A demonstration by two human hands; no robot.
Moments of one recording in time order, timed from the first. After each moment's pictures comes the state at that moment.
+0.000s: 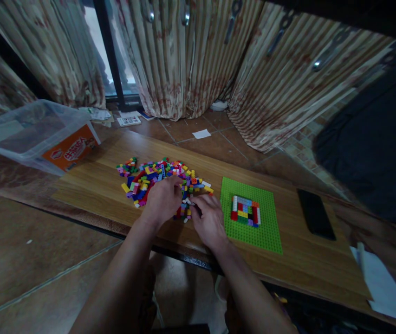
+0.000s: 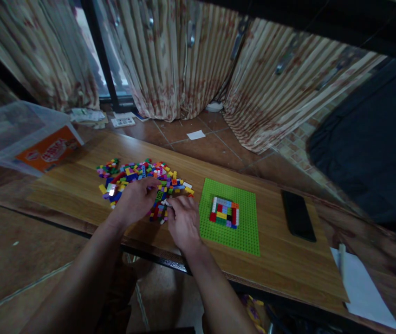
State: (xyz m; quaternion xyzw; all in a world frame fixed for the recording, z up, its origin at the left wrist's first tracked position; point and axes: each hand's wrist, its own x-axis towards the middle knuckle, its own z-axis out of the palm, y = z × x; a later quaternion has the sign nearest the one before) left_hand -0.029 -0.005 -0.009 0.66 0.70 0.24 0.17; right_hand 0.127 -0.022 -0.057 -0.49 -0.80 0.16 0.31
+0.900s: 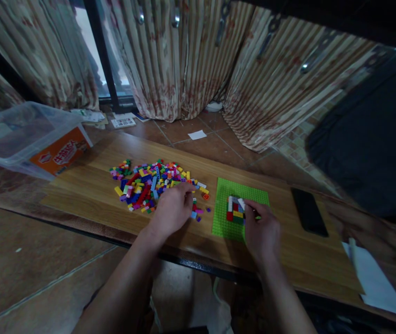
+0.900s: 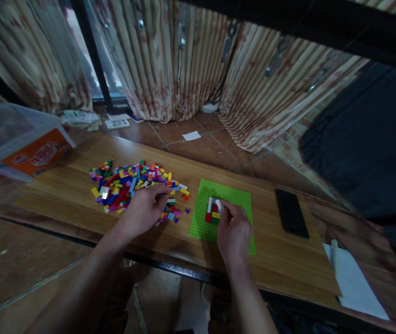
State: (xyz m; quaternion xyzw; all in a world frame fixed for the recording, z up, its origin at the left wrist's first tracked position) left_hand 0.001 -0.014 -0.005 0.68 0.62 0.30 0.26; right_hand 0.228 -0.035 -0.033 -0.68 -0.61 0.08 0.39
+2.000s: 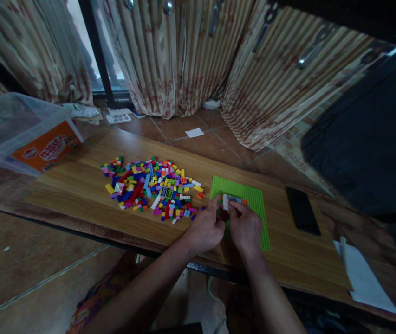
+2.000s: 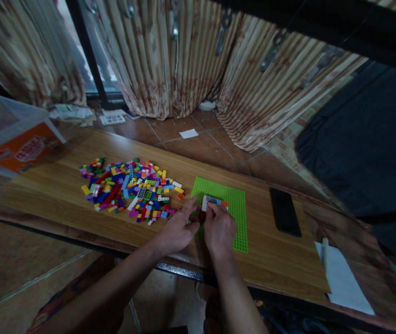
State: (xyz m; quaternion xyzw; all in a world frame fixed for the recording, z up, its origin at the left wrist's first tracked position) left_hand 0.087 -0.033 -0.045 0.64 0.51 0.29 0.51; right_hand 0.218 -0.028 -0.044 -0.72 -0.63 0.08 0.29
